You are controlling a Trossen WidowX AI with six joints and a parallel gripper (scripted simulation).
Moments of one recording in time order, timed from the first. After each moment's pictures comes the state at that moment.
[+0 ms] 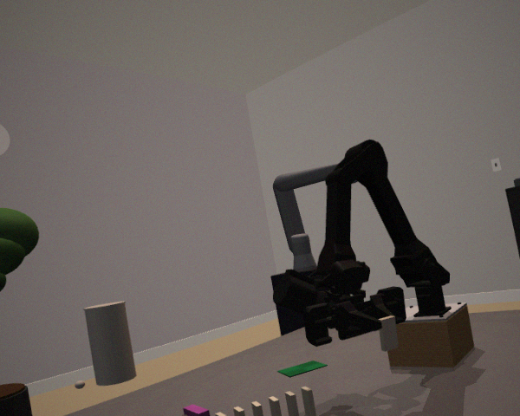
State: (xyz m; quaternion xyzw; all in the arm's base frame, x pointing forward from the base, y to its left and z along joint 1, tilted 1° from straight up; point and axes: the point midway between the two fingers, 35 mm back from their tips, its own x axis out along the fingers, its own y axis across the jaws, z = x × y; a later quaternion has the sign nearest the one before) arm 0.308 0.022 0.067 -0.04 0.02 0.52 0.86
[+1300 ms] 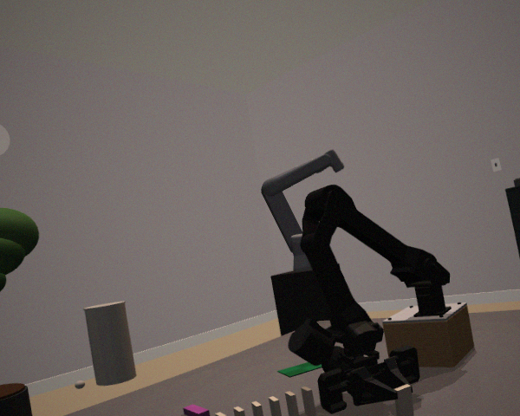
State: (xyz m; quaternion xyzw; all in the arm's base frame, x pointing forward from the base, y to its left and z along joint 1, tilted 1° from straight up) arm 0.312 0.029 -0.039 -0.03 0.03 0.52 0.85
